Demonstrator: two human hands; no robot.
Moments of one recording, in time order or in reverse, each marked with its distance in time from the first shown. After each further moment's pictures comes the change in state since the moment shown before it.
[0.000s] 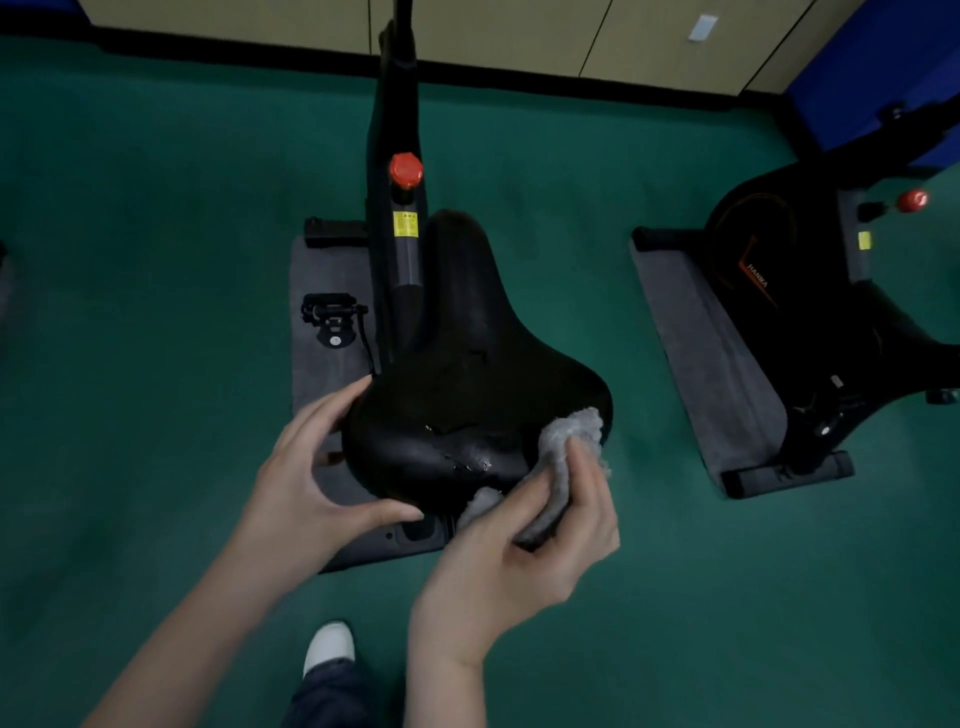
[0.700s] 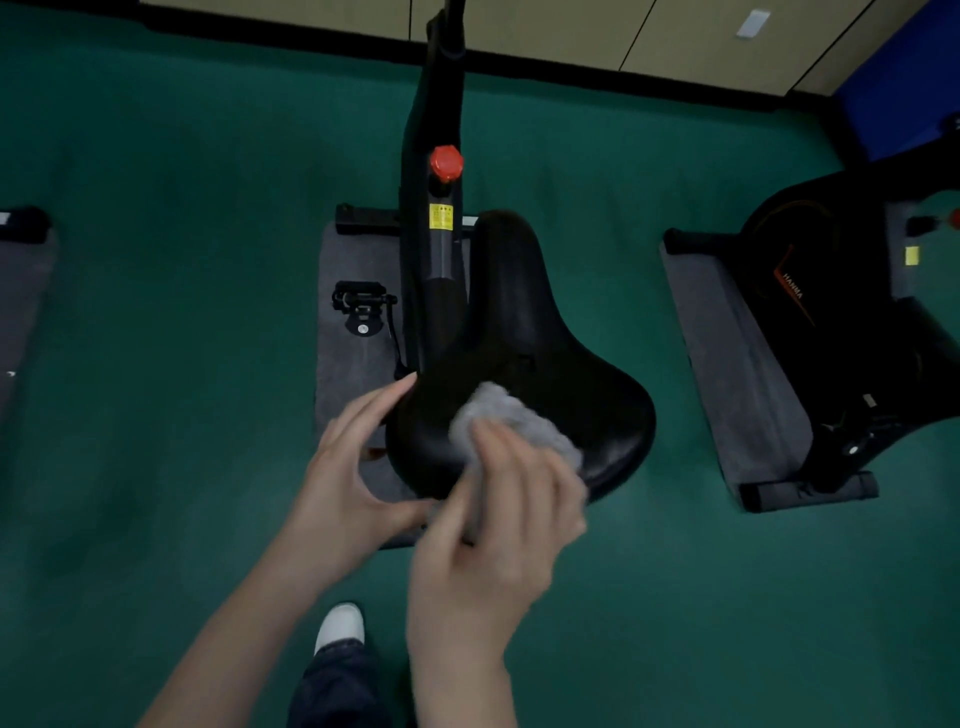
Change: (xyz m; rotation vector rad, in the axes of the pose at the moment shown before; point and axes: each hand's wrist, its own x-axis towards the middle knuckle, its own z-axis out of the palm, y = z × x) left_hand -0.001 -0.008 0.002 -0.036 0.024 -0.009; right_hand -0.011 -0.023 -0.003 -0.166 -0.459 -0.430
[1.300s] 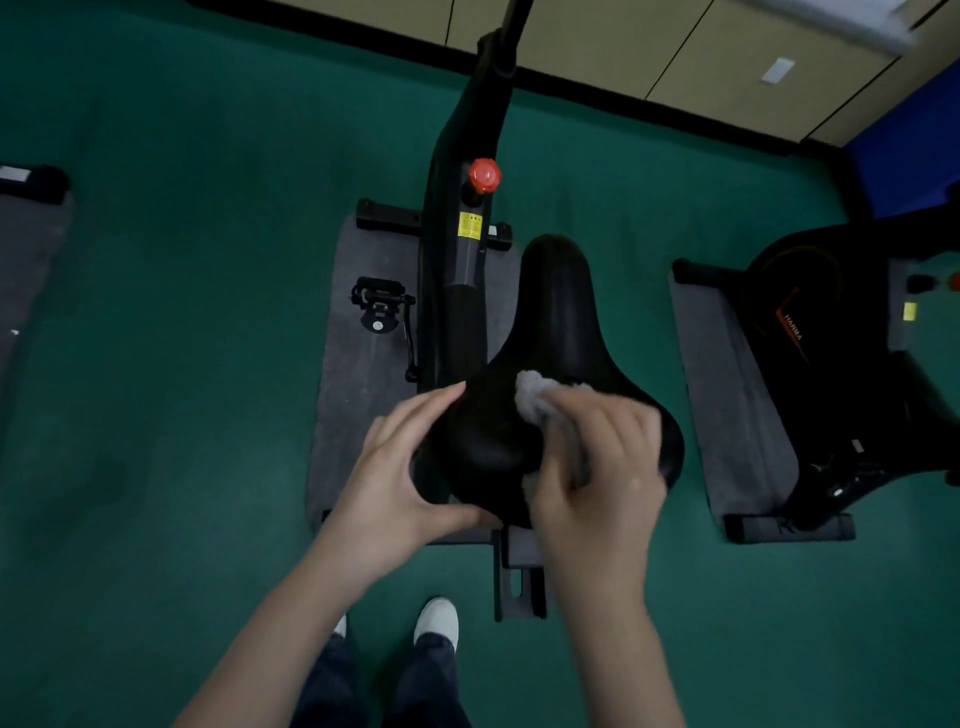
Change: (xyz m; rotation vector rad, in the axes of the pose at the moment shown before) left_hand 0.000 -0.006 0.000 0.016 -0.015 0.028; right_hand 0.062 0.020 -0.017 -0.005 -0.364 -0.125
